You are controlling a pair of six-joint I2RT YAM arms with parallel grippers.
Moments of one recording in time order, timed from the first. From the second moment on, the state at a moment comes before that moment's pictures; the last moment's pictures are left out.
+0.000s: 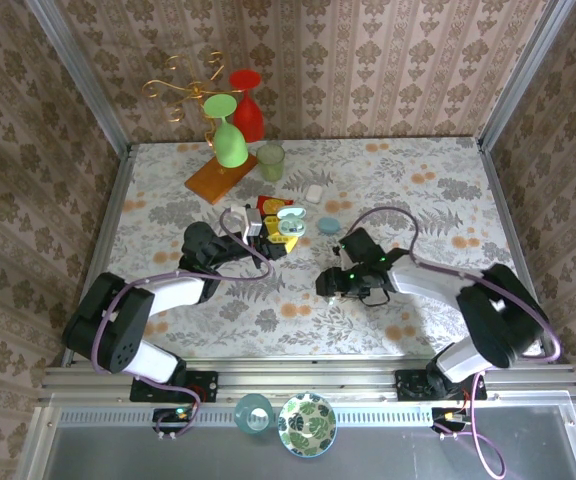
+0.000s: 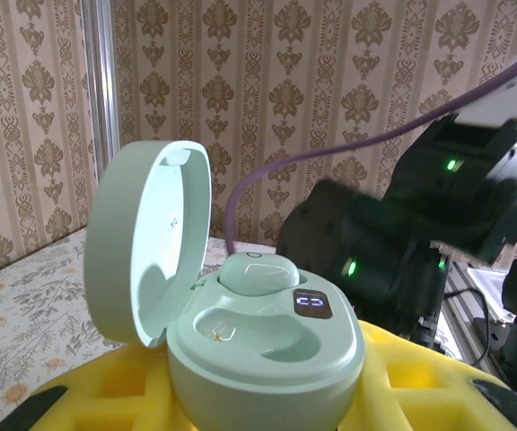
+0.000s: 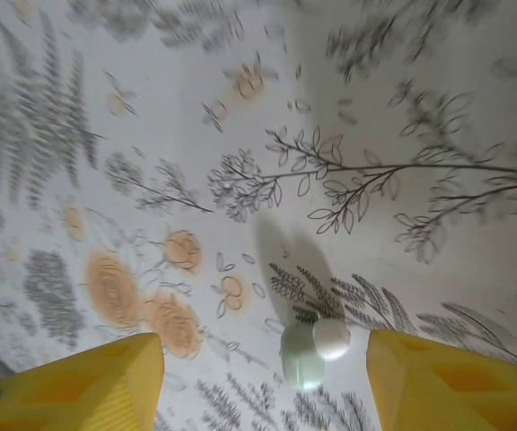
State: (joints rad) left arm -0.52 1.47 0.53 1.17 0.91 -0.22; right arm 0.60 1.53 0.75 -0.33 -0.33 0.61
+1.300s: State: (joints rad) left arm -0.52 1.45 0.50 1.17 0.89 -0.22; right arm 0.62 1.36 0.73 -0.23 -0.32 0.67
